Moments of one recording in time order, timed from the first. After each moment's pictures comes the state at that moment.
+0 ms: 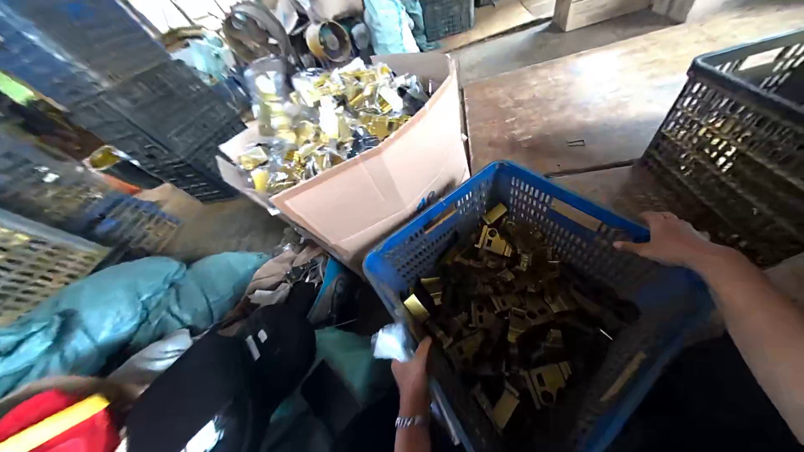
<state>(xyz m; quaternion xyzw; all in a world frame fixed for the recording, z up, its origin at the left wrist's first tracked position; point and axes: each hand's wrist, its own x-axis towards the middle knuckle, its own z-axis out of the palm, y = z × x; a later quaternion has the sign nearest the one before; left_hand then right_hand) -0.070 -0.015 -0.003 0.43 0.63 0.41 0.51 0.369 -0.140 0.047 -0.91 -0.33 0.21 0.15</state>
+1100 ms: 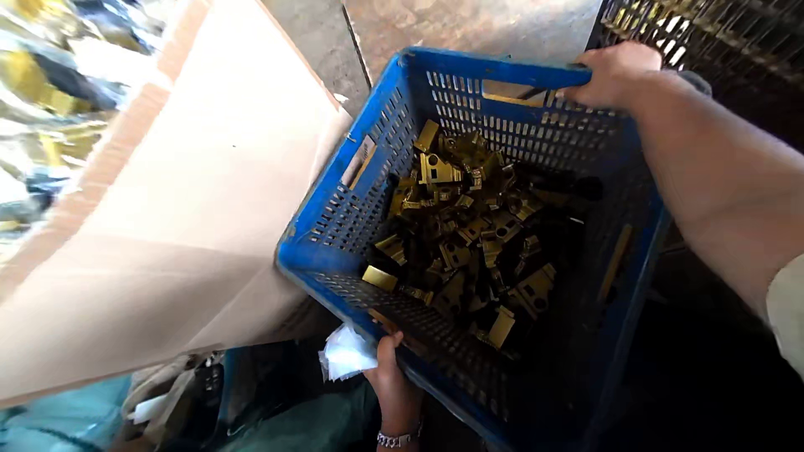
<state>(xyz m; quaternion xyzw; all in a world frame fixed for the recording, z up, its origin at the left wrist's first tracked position) 0.090 0.037 -0.029 0.47 0.48 0.45 0.58 0.547 -0.030 0.039 -0.94 -0.29 0.12 0.12</state>
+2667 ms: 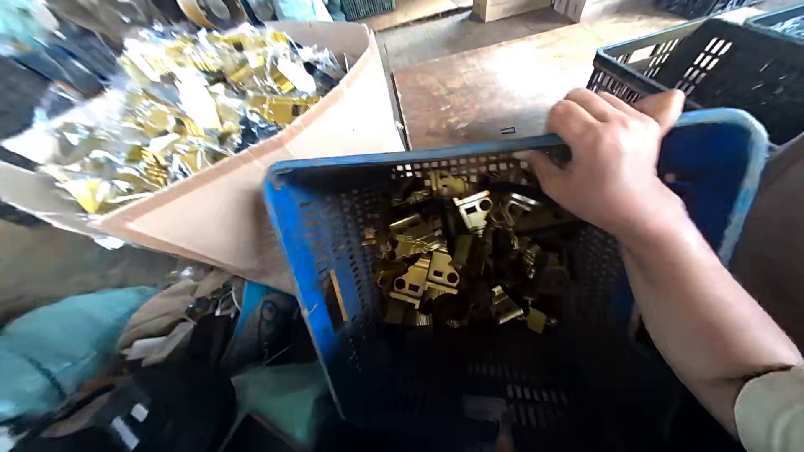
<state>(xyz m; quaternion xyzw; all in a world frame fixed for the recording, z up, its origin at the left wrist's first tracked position) -0.030 -0.176 -0.088 0.38 0.64 -0.05 0.67 0.258 -0.086 0.183 -0.75 -0.52 -0.33 0.26</state>
